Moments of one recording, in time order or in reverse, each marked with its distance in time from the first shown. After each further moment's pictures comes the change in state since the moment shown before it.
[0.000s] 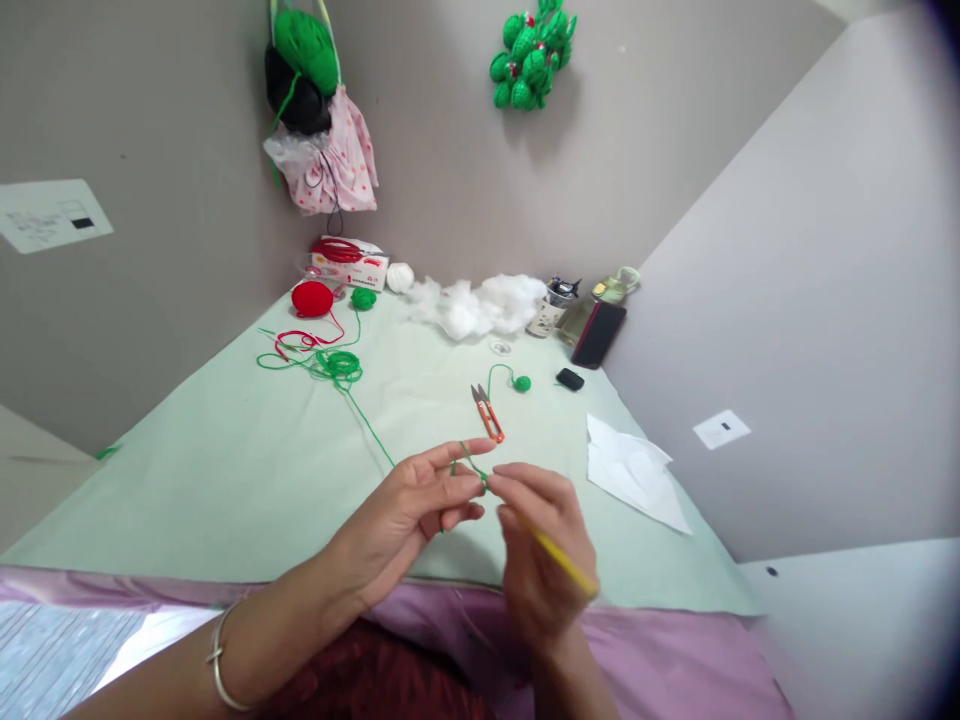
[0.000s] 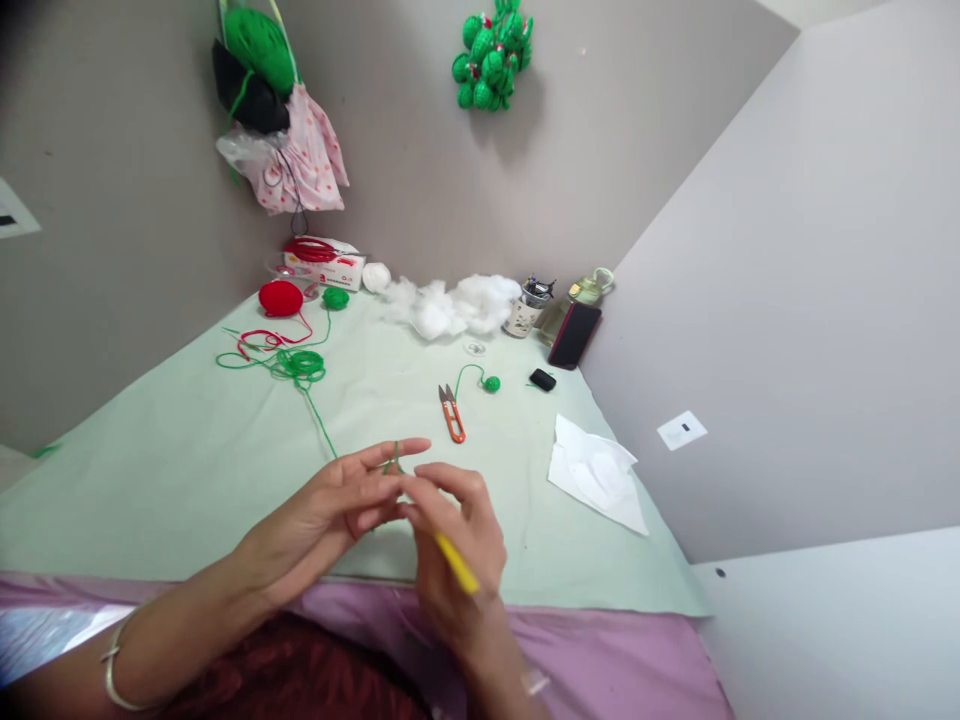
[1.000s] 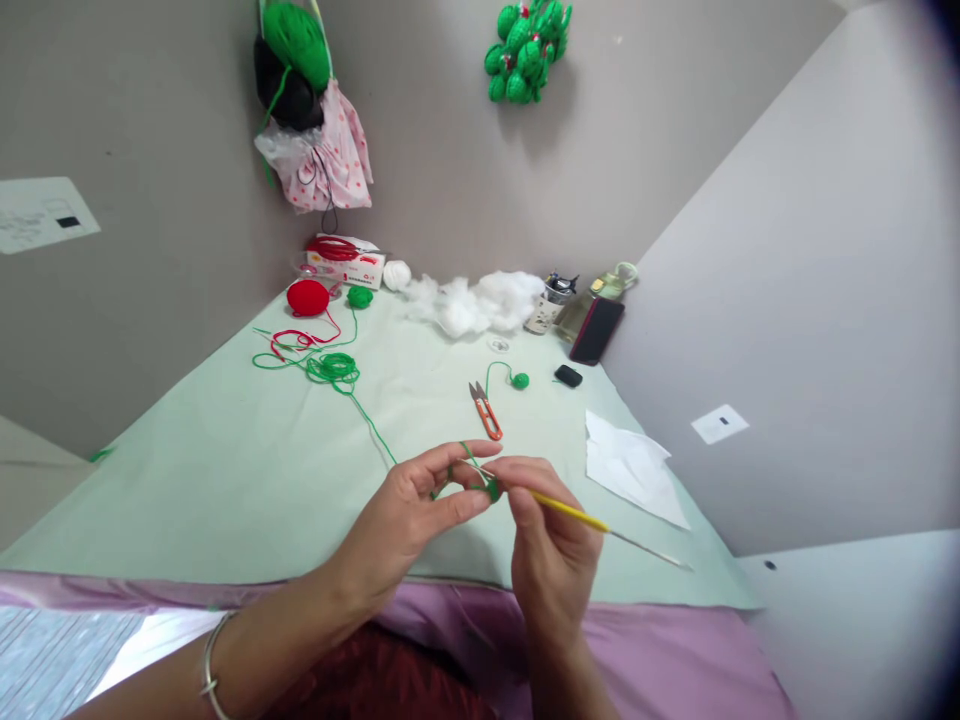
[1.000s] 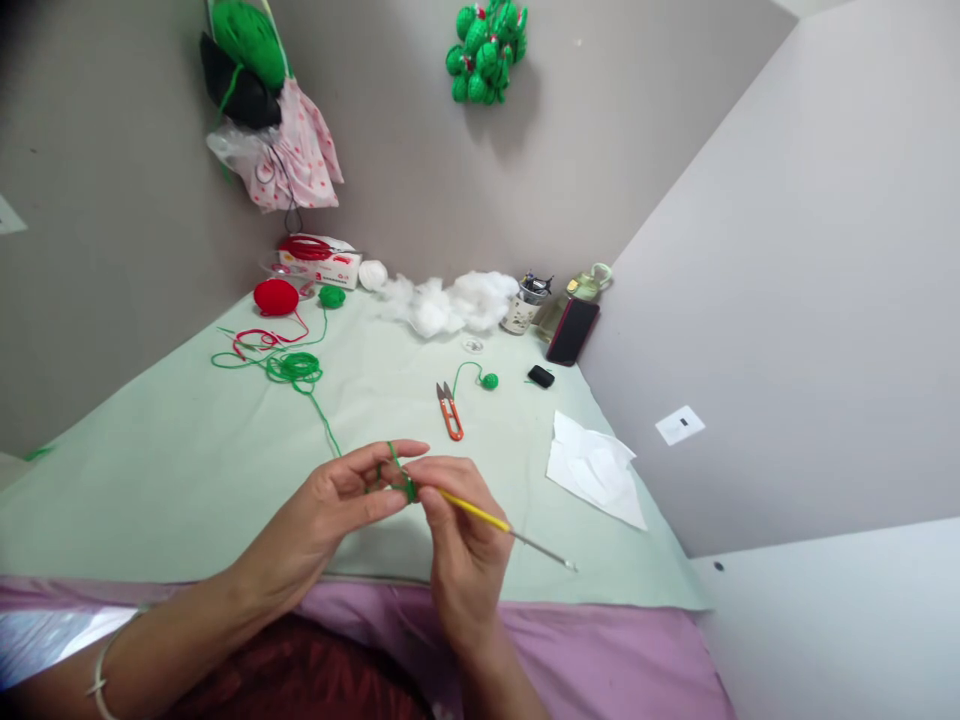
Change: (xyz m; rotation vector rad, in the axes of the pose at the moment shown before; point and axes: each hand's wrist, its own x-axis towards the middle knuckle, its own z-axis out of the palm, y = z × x) left_hand -0.001 -0.006 0.001 0.226 0.019 0.136; right_hand 0.011 -0.004 0.005 0.443 0.056 0.359
